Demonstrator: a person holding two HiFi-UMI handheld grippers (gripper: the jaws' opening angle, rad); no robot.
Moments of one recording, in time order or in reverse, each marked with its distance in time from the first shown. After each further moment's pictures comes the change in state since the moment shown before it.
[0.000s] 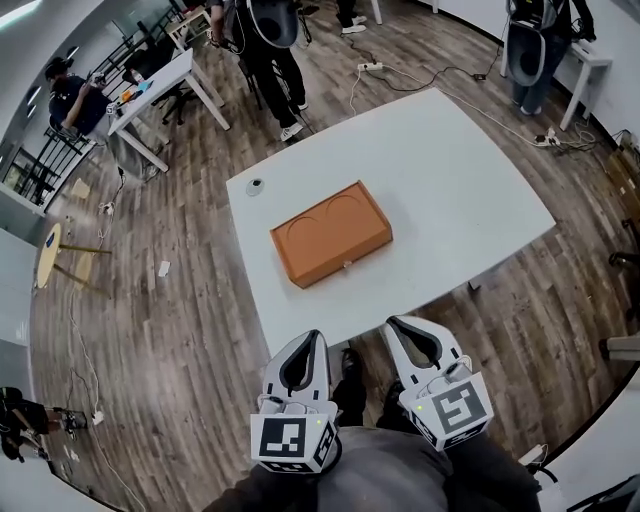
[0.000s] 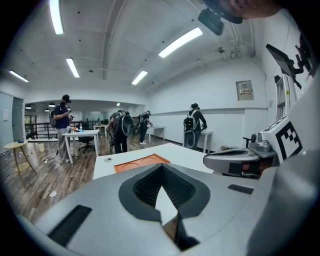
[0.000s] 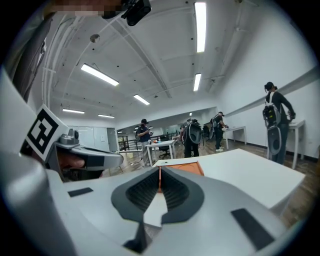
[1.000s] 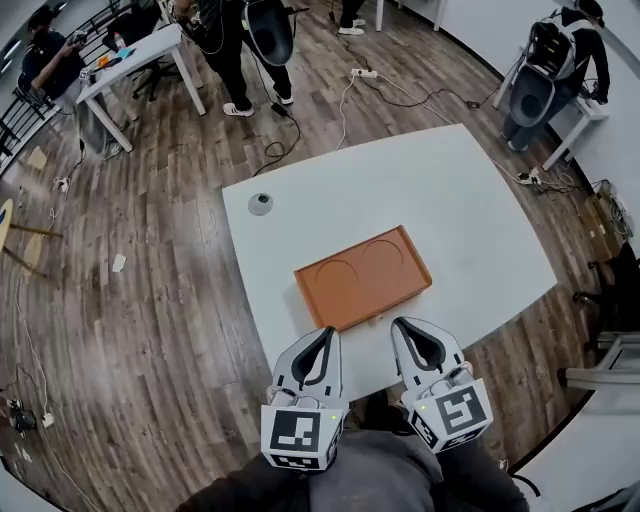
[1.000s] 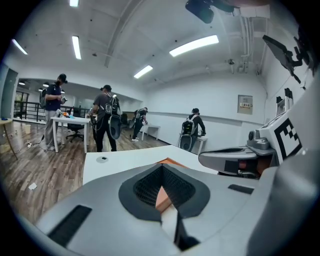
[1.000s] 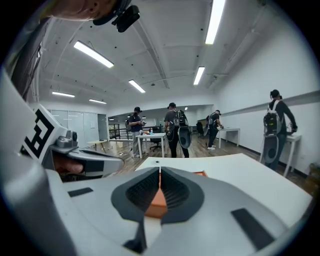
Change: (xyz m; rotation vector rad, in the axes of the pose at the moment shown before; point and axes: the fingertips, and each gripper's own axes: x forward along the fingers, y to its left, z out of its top) left arm 0.104 0.116 0.004 -0.114 0.001 -0.138; right arm 0.155 -0.008 0.021 -0.074 0.109 -0.117
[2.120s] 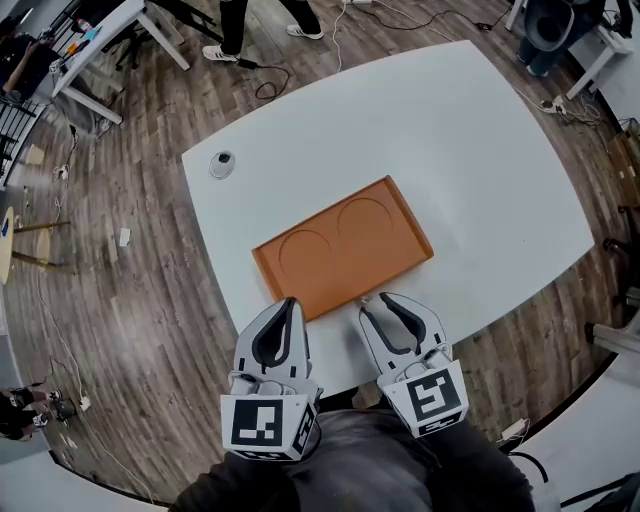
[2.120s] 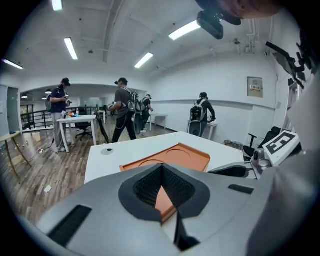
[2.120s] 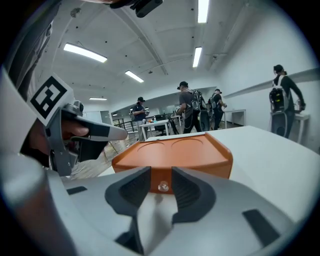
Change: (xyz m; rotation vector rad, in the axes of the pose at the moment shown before) left arm 0.053 0.016 -0.026 0.049 0.137 0.122; right arm 0.040 -0.028 -0.100 0.083 0.139 0.089
